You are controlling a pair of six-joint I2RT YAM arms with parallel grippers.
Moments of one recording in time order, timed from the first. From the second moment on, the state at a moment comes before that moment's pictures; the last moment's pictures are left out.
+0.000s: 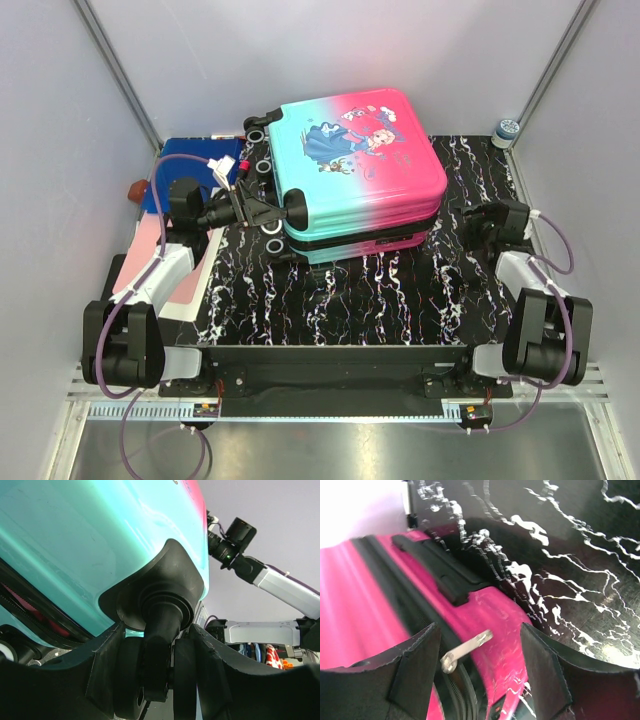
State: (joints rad) left arm -0.06 1.31 0.80 0.29 1.04 -0.79; right arm -0.21 1.35 0.68 0.08 -0.15 1.23
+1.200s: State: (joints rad) left arm -0.06 1.32 0.77 0.39 1.05 -0.89; right arm -0.10 1.60 0.75 0.20 -0.18 1.61
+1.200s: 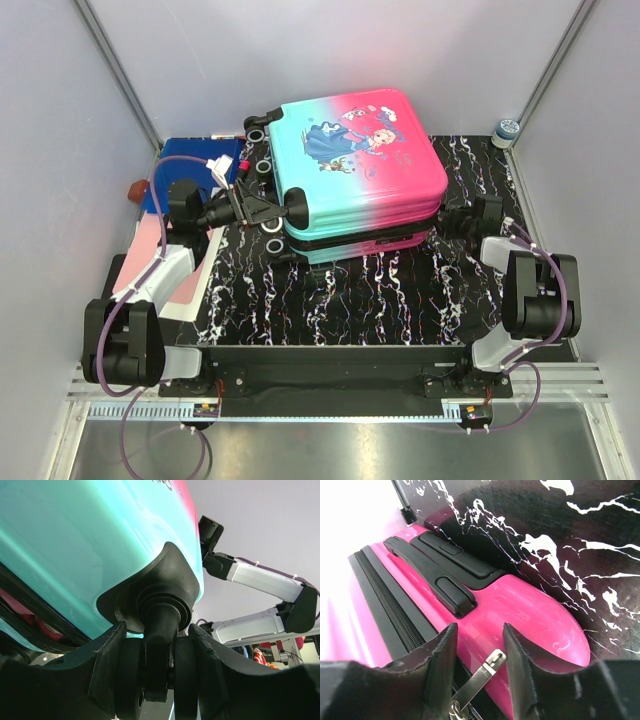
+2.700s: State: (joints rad) left arm -0.08 1.32 0.73 0.42 1.03 -0.92; right arm 0.03 1.30 0.59 0.06 0.07 1.68
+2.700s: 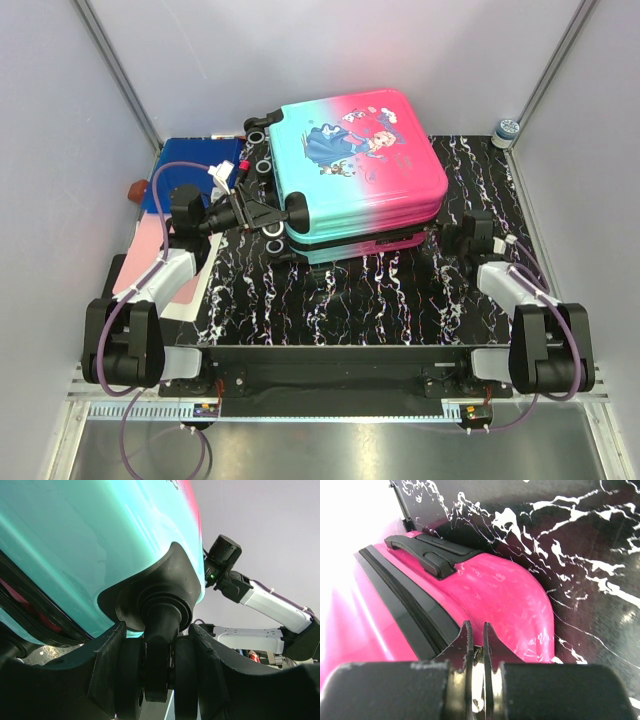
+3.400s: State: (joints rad) left arm -0.08 1.32 0.71 0.44 1.02 -0.94; right arm 0.16 1.18 0.54 -0.03 0.20 1.77
